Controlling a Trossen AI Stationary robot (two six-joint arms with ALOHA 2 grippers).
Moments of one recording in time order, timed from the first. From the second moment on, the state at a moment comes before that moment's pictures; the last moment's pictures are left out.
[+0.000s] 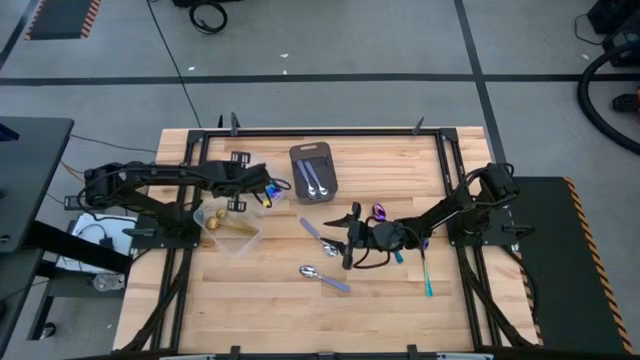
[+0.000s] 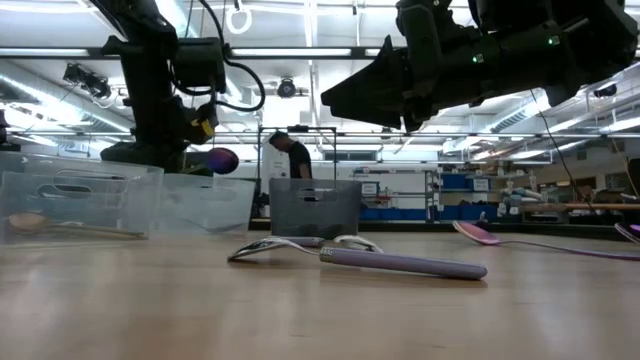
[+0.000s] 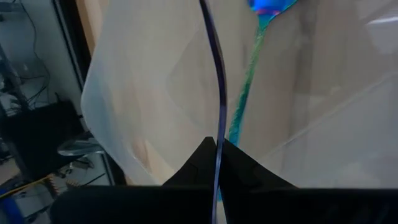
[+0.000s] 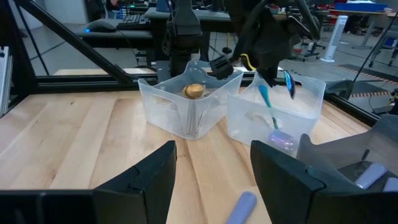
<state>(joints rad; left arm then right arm) 0.29 1.34 0.76 -0.75 -0.54 0.46 0.29 1.77 0.65 0.98 0.50 0.02</state>
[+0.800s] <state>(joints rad) 0.23 1.34 0.76 -0.79 -0.60 0.32 0.29 1.77 0.65 0.98 0.50 0.02</state>
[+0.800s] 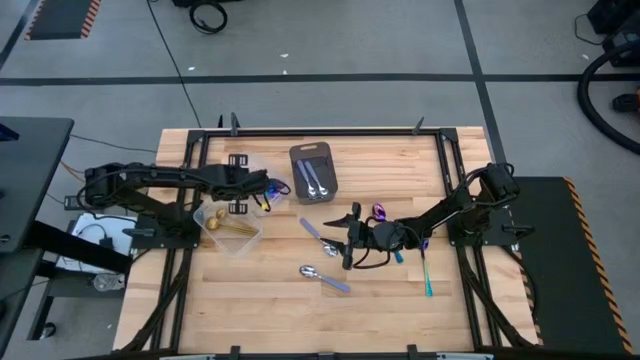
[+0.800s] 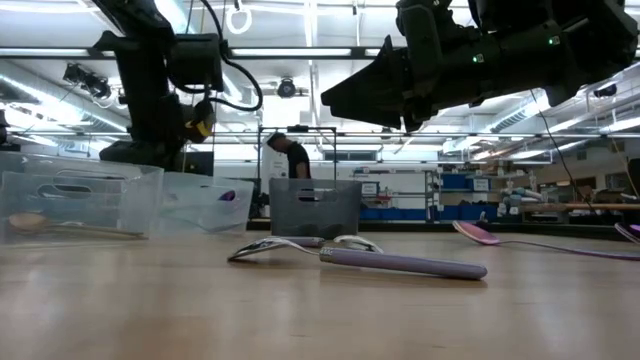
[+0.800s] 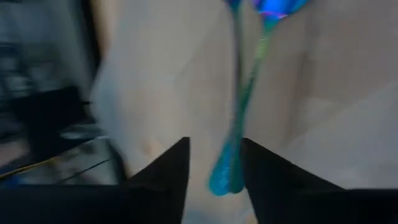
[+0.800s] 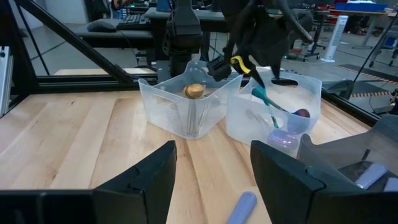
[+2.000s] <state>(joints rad) -0.54 1.31 0.76 -0.35 -0.82 -0.16 0.29 1.70 0.83 0.37 0.46 0.14</state>
